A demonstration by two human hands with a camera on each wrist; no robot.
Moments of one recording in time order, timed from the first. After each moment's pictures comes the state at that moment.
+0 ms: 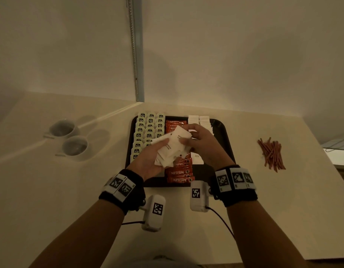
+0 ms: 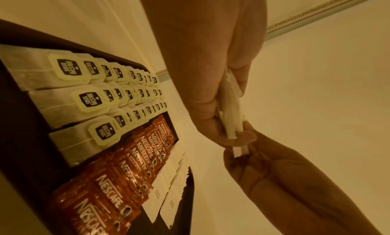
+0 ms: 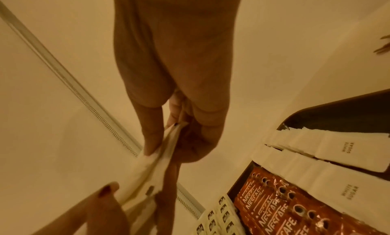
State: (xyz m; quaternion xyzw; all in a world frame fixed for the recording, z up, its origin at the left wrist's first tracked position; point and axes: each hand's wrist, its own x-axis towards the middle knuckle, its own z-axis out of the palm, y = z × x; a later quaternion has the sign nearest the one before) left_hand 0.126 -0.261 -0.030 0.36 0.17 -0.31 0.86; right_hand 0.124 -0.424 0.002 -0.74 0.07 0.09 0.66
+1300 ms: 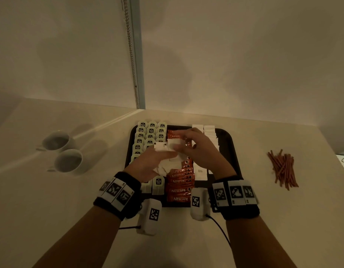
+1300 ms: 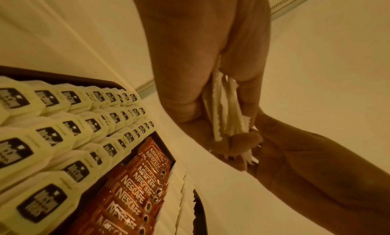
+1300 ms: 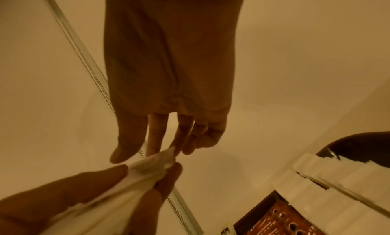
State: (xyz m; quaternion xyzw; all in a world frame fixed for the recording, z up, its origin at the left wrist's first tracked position) left_hand 0.172 -0.263 -0.017 0.48 0.06 -0.35 0.80; right_hand 0.176 -0.431 0.001 -0.88 -0.08 0.06 0.47
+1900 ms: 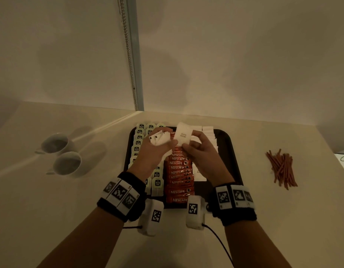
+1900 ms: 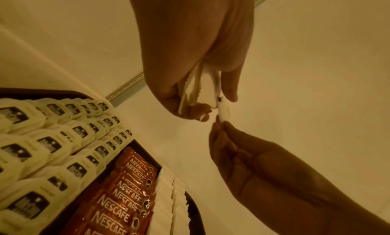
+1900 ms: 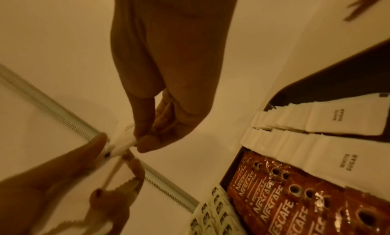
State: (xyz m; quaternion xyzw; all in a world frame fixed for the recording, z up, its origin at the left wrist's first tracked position) left_hand 0.181 -0.277 -0.013 0.59 0.01 -0.12 0.80; right_hand 0.159 -0.436 -0.014 -0.58 0.09 0.10 0.81
